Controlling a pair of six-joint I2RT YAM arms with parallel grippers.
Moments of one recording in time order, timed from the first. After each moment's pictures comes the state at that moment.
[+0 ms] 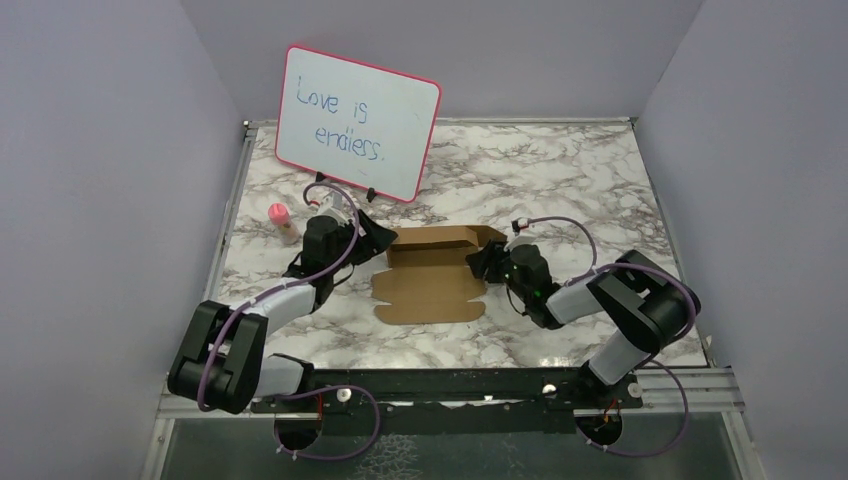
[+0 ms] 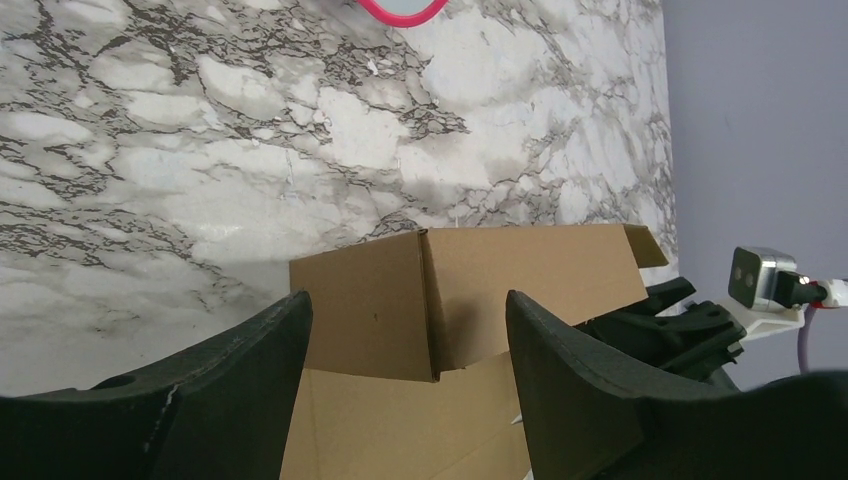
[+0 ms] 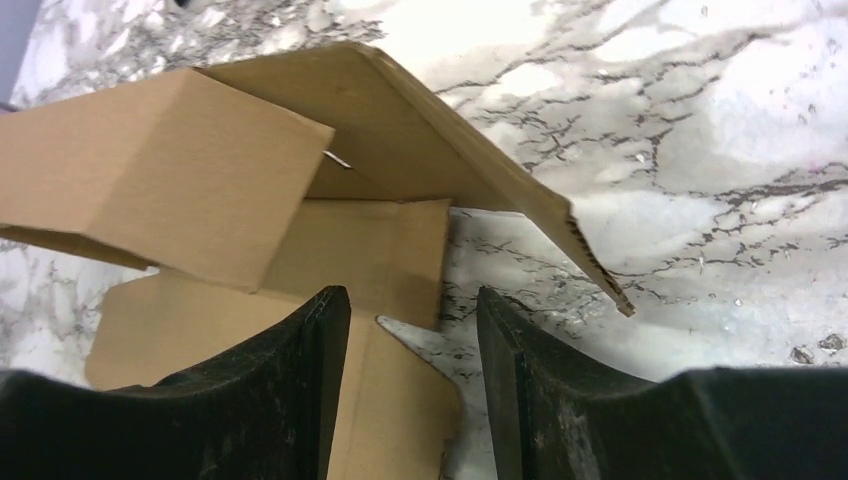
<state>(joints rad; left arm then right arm) -0.30 1.29 0.44 0.46 0.24 -0.81 0.63 1.61 0.34 0.91 0.15 0.60</state>
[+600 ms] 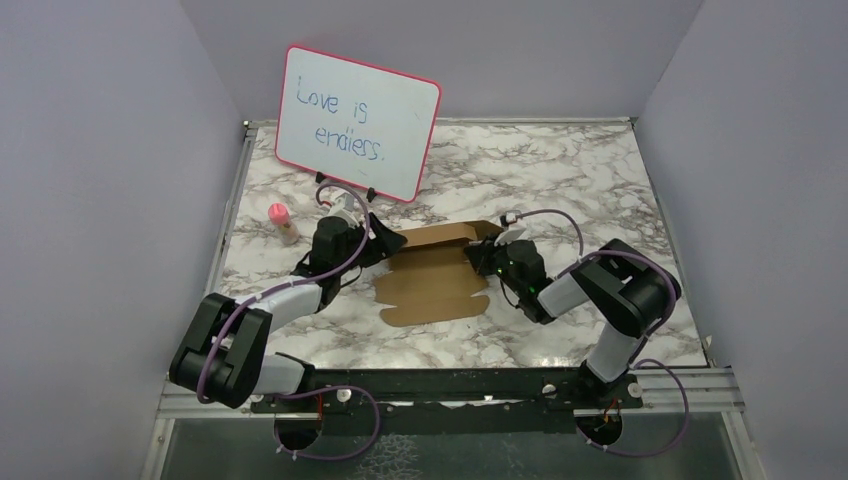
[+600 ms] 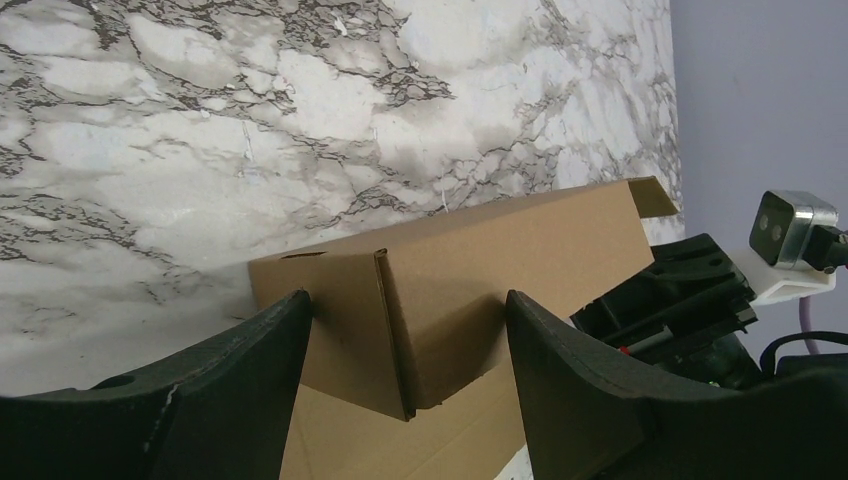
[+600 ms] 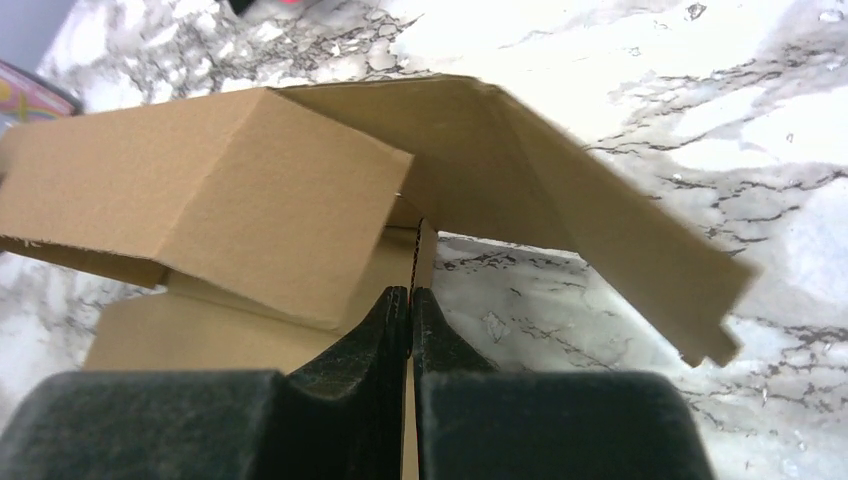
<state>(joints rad) -0.36 1.33 0.45 0.47 0.24 -0.81 0.63 1.74 0.39 1.08 0.07 0.49</state>
